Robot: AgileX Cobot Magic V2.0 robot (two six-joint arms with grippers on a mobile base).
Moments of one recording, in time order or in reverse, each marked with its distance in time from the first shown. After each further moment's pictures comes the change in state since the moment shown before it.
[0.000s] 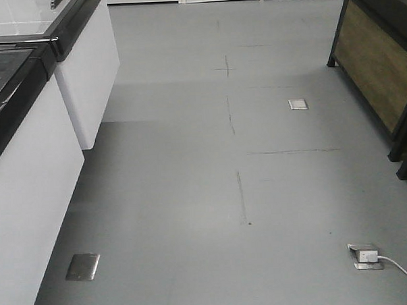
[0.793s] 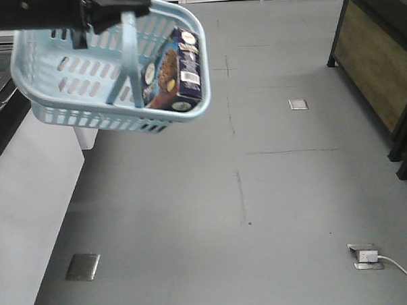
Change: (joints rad) left arm -0.814 -0.032 0.133 0.257 0.092 0.106; right arm 0.000 0.000 0.000 0.000 0.000 0.000
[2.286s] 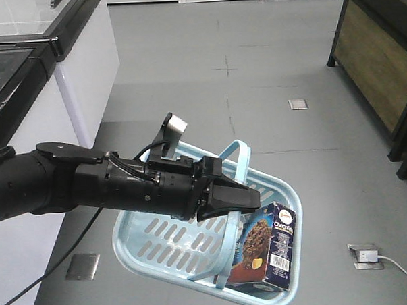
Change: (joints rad) left arm -0.383 -0.075 0.716 -0.253 -0.119 0.417; right arm 0.000 0.000 0.000 0.000 0.000 0.000
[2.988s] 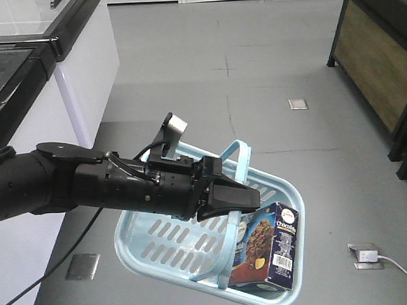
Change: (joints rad) left arm 0.000 0.000 0.000 -0.001 0.000 0.000; right arm 0.000 0.000 0.000 0.000 0.000 0.000
